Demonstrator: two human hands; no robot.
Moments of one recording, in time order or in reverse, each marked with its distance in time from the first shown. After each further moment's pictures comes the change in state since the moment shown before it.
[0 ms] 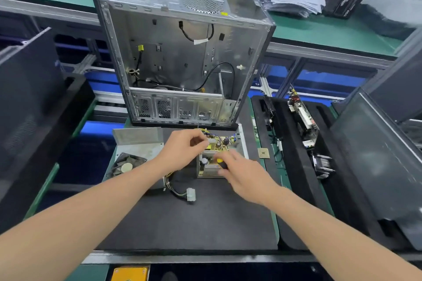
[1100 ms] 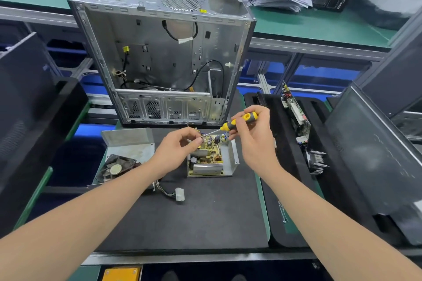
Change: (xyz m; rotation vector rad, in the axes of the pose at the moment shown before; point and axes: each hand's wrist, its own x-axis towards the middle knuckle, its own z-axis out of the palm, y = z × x) left_hand -0.003 0.010 0.015 -0.300 -0.003 -0.069; right_hand 0.016 0.018 -0.049 1.020 0.702 0.134
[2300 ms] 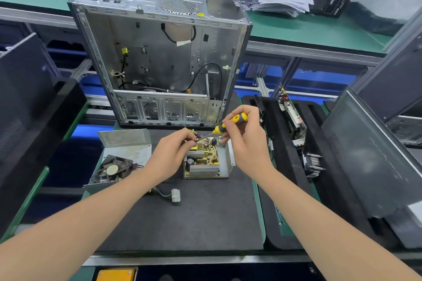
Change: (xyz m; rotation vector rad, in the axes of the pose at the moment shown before) left_hand -0.011 0.004 0.002 0.392 0.081 0.229; right_hand -0.007 -0.021 0.005 -0.172 -0.066 -0.085
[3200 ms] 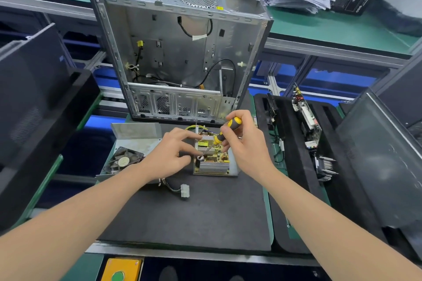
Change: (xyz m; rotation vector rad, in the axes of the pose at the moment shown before) left_hand -0.012 -0.022 -0.023 0.076 -0.240 0.020; right_hand 0.002 0.013 0.022 -0.012 -0.157 0.137
